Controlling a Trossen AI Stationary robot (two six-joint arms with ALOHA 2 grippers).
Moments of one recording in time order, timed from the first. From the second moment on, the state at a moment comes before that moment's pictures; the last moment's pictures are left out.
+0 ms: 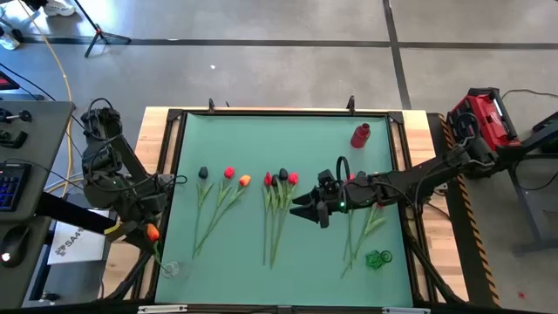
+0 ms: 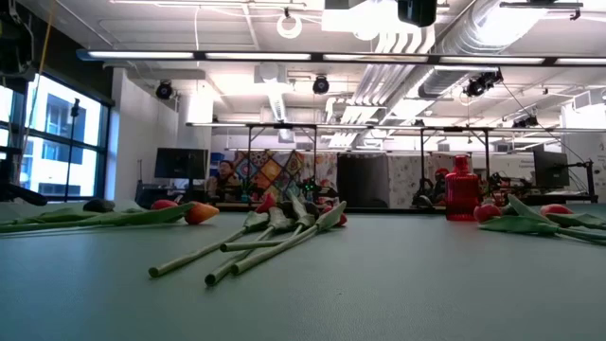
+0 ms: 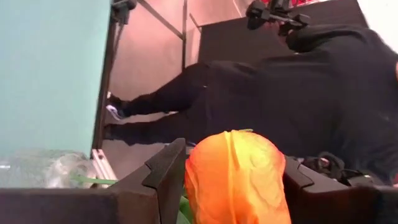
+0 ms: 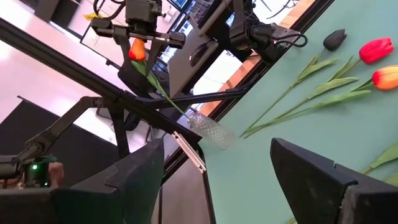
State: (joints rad) left arm -1.02 0.69 0.94 -0.66 -0.07 -1.32; right arm 0.33 1.35 0.95 0.20 0.23 0.94
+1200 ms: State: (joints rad) left arm -1.02 0.63 0.94 -0.64 -0.12 -1.23; right arm 0.33 1.35 0.95 0.19 0.29 0.80
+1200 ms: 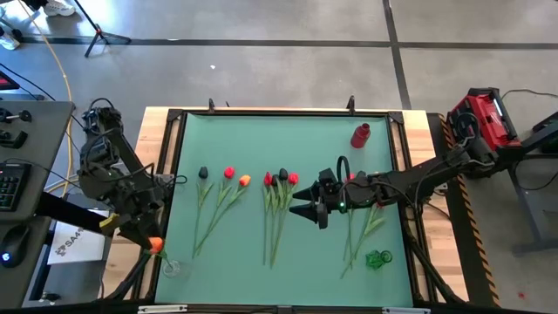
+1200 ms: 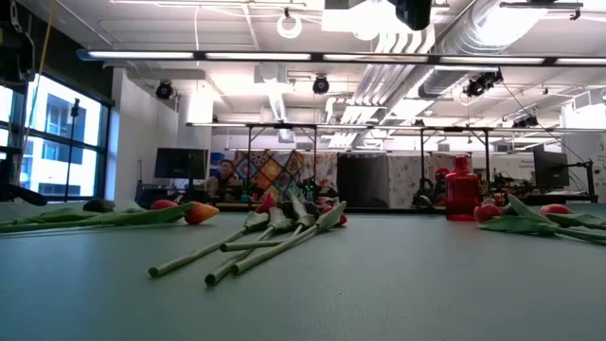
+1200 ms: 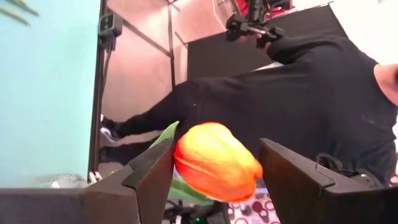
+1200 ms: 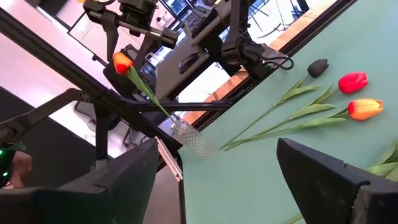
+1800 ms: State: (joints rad) left arm -1.02 0.63 0.94 -0.80 -0.10 -1.17; right arm 0.33 1.35 0.95 0.19 0.37 0.84
